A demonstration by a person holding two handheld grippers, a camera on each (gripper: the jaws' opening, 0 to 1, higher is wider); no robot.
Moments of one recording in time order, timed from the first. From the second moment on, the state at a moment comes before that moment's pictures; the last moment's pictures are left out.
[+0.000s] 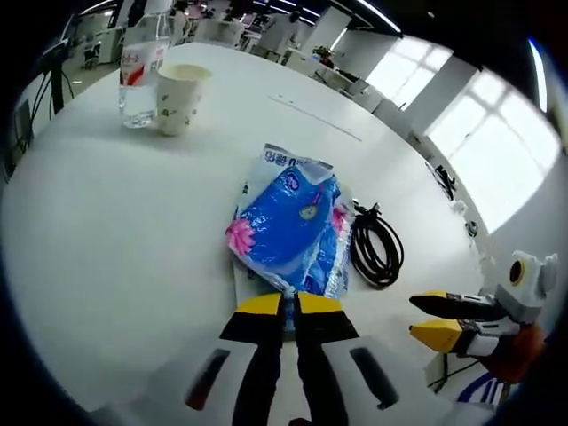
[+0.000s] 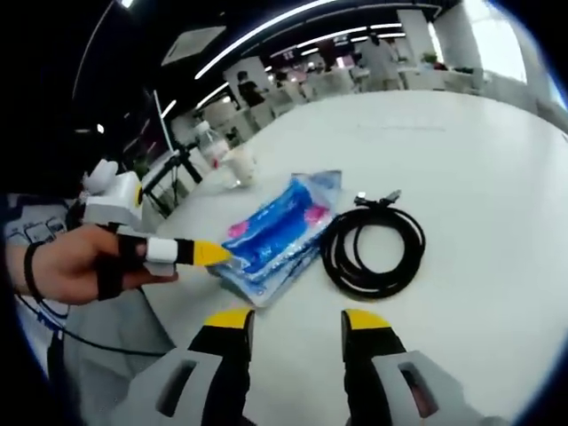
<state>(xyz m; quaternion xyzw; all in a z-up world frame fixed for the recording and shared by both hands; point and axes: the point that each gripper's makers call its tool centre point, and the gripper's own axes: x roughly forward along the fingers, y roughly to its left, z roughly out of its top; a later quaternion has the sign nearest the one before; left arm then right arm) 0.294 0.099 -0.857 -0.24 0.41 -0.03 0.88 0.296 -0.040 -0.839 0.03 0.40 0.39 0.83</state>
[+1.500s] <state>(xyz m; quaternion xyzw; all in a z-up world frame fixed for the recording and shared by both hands) 0.233 0.099 -0.832 -0.18 0.42 -0.10 0.89 0.326 0.001 -0.852 0.00 0.42 0.39 0.82</state>
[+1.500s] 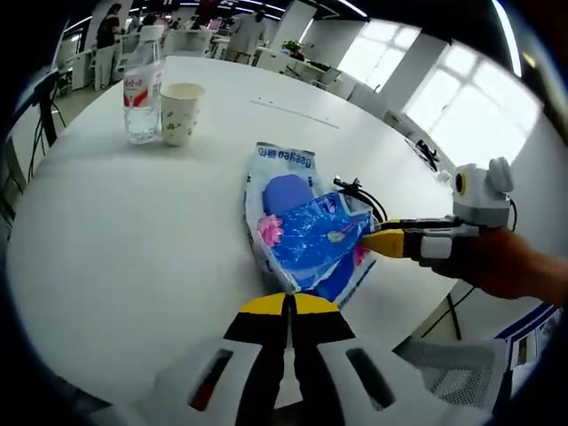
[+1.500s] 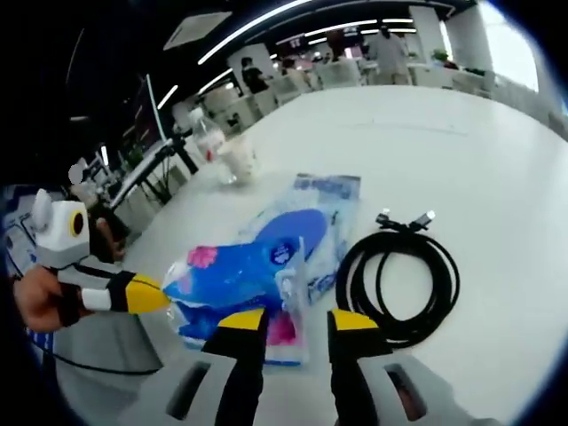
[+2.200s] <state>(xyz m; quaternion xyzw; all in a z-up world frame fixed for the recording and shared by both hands) 0.237 0.095 -0.838 -0.19 0.42 -0.09 0.88 0.300 -0.021 -0.848 0.04 0.41 0.36 0.84</state>
